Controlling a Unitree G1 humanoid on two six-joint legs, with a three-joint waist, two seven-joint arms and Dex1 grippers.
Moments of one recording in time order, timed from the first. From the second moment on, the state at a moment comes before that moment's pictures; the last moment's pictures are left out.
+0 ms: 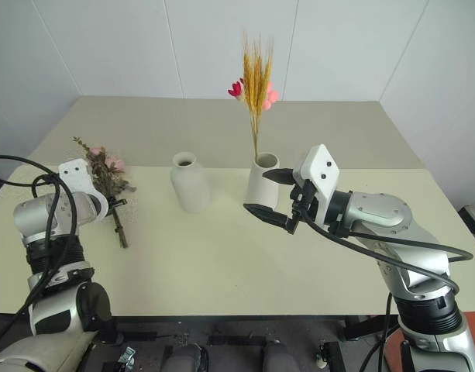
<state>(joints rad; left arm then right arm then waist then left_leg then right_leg) -0.83 0.38 0.55 0.26 -0.12 1.22 0.04 -0.51 -0.71 -0.01 -0.46 0.57 0.63 0.76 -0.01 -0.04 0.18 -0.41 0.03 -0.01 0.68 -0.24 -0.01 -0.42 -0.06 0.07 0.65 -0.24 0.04</state>
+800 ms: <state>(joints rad) -1.05 0.24 0.66 0.26 -0.72 0.54 -0.52 -0.43 -0.68 -0.02 -0.50 0.49 0.61 0.69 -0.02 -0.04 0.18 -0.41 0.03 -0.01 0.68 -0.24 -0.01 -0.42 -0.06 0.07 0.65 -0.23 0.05</state>
